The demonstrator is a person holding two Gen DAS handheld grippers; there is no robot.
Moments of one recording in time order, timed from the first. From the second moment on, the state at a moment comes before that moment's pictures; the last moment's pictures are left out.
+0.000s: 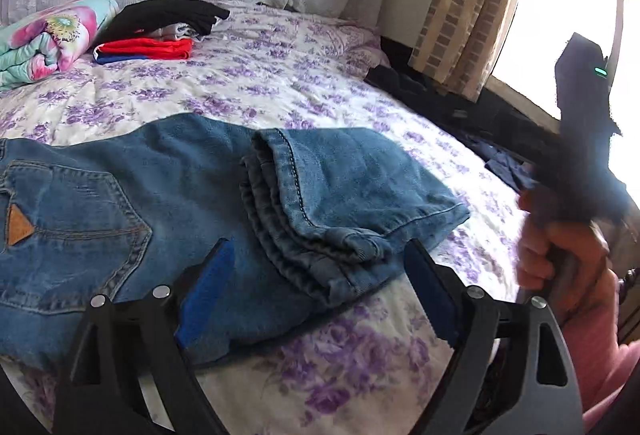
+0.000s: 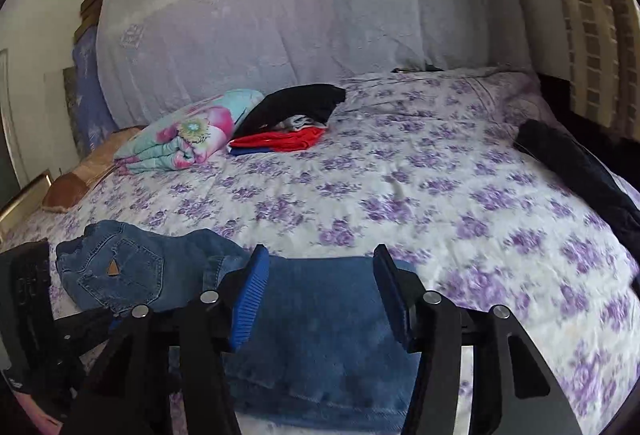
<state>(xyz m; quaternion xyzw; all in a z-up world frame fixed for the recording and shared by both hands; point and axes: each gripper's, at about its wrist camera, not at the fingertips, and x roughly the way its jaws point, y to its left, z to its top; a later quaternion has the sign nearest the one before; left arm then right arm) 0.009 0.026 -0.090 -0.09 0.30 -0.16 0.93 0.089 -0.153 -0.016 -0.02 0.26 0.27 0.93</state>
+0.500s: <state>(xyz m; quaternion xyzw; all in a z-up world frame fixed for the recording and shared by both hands) -0.030 0.070 -0.078 -0.14 0.28 -0.14 0.94 0.107 -0.064 -0.072 -0.12 0.36 0.32 0.87</state>
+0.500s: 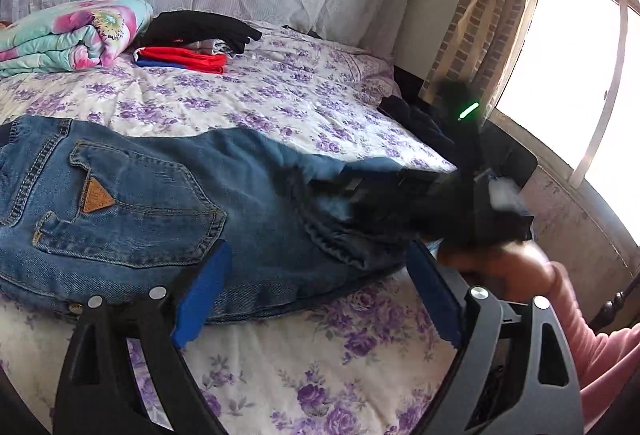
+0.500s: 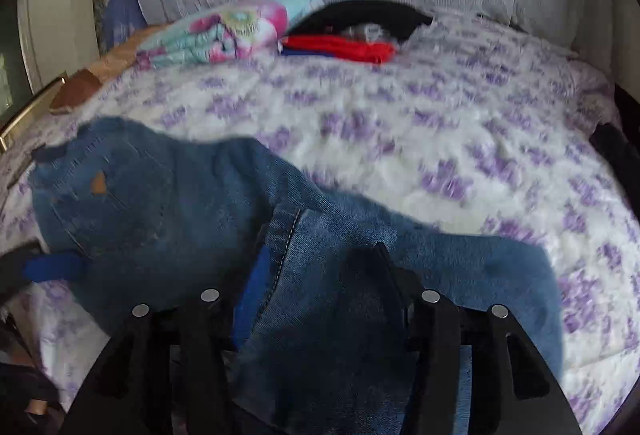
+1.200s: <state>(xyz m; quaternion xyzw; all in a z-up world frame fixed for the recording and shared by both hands) -0.045 0.097 -0.065 -0.11 0.27 -0.07 0.96 0.028 -0.134 -0.073 -0.11 0.30 0.24 0.92</state>
